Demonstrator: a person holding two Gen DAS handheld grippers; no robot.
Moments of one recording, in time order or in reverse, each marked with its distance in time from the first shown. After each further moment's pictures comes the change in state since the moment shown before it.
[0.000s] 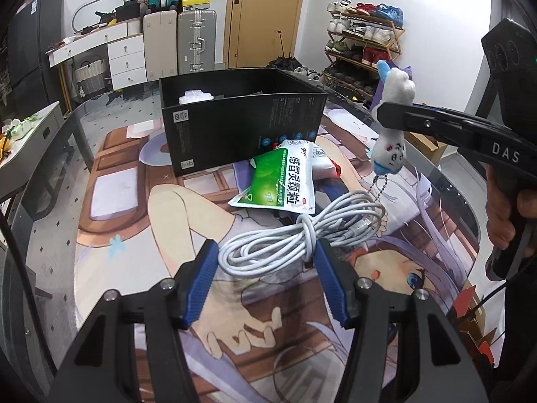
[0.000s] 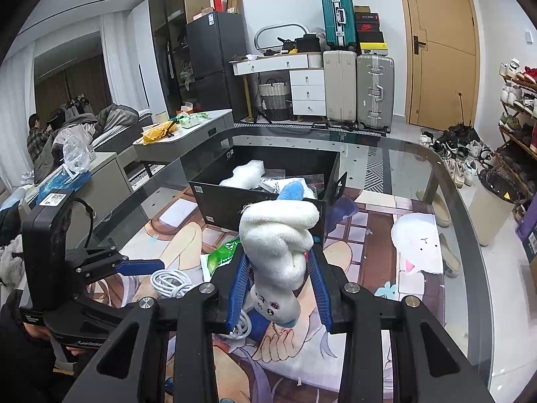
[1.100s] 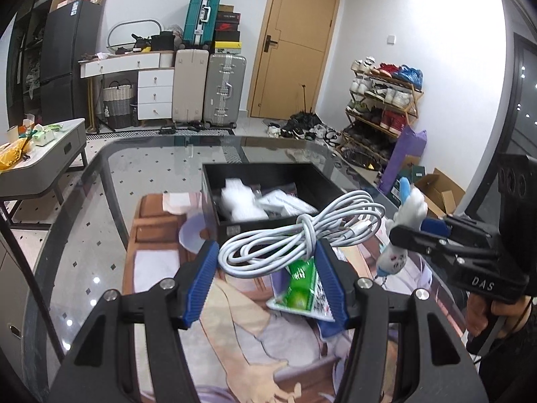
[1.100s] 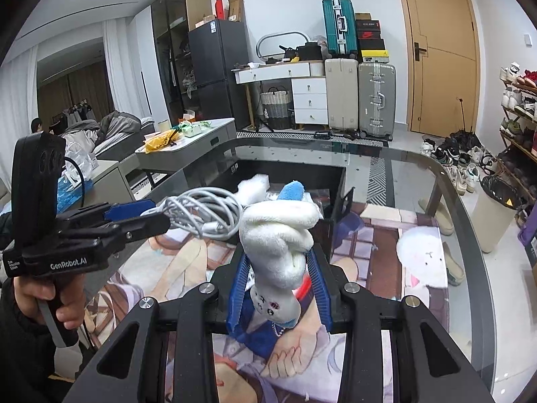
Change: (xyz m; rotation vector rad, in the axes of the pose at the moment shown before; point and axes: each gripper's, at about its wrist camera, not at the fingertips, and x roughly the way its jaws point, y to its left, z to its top) left arm -0.034 0.037 0.065 -0.122 -0.235 0.043; right arm -0.001 0.004 0.011 0.003 -0.042 0.012
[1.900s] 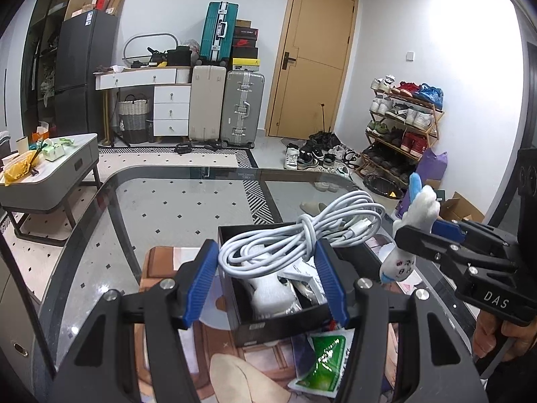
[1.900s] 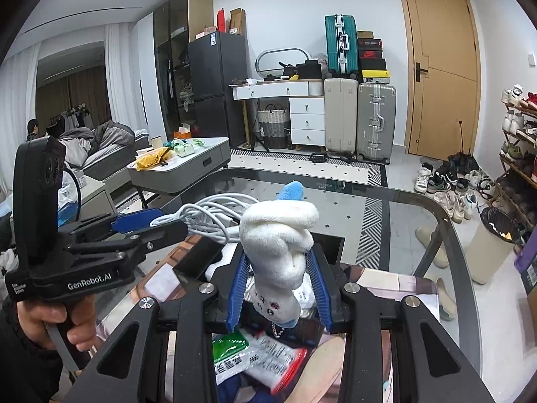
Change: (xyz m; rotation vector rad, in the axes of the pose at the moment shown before) left arm 0.051 0.018 0.058 -0.017 -0.067 0.076; right arm 0.043 -0.005 0.081 -0.039 -0.066 -0.042
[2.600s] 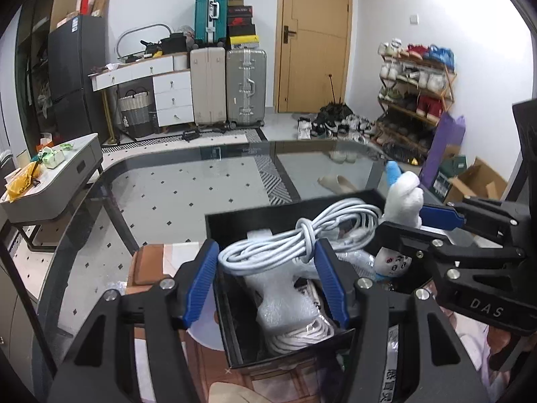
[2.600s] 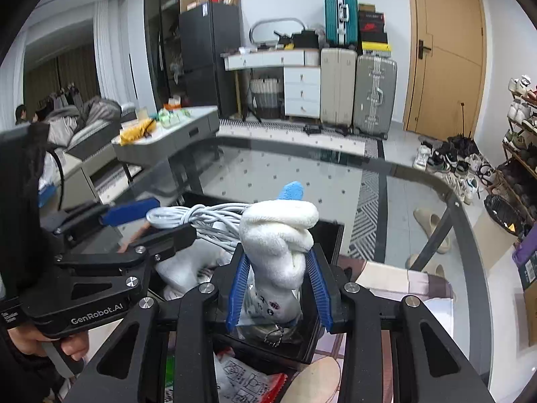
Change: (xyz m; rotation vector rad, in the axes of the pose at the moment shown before) left arm 0.072 -0.021 -0.009 0.112 0.094 0.087; right arm 0.092 -0.016 -0.005 -0.021 0.164 -0.026
